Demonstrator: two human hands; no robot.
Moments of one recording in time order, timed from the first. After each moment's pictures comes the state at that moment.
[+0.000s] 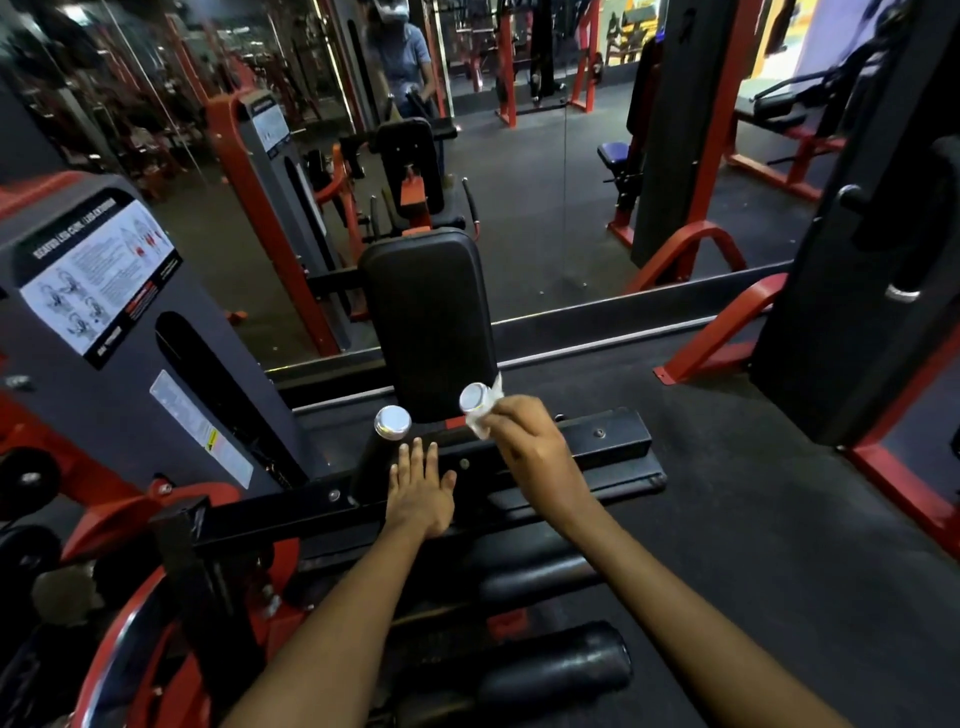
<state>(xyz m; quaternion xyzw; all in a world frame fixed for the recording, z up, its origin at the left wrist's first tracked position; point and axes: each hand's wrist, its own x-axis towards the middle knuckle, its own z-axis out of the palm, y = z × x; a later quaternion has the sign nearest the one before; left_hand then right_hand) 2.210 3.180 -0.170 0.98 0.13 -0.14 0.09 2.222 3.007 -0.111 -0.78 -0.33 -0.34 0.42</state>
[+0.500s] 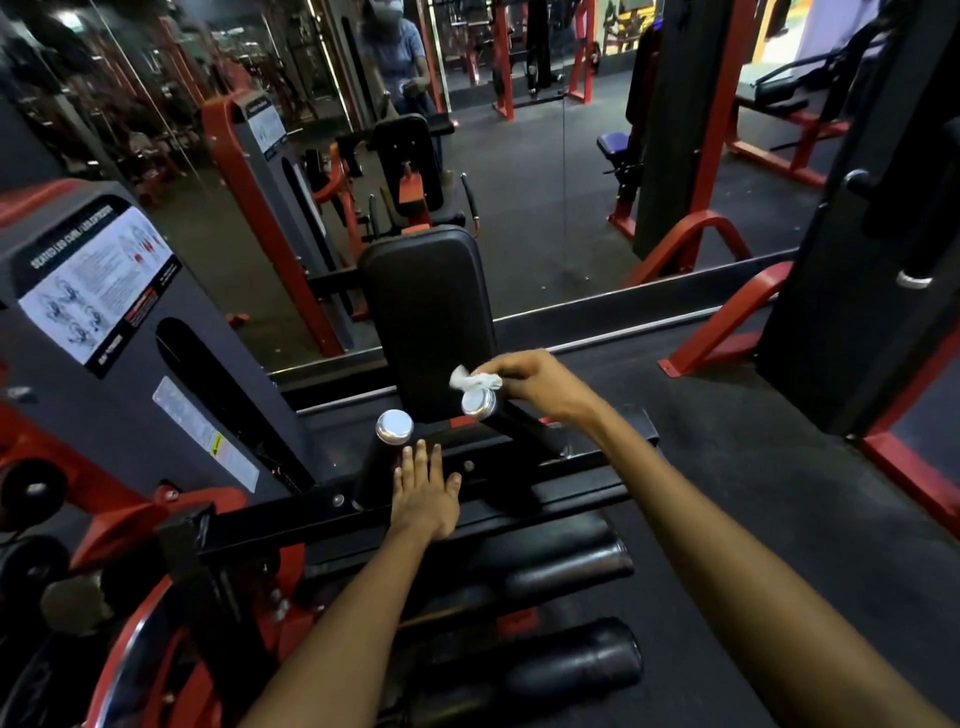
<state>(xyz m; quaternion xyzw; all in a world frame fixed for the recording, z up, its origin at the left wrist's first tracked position) 2.213 3.180 -0.172 0.98 0.13 -0.15 0.08 2.285 3.001 -0.055 -0.76 -0.28 0.07 0.59</state>
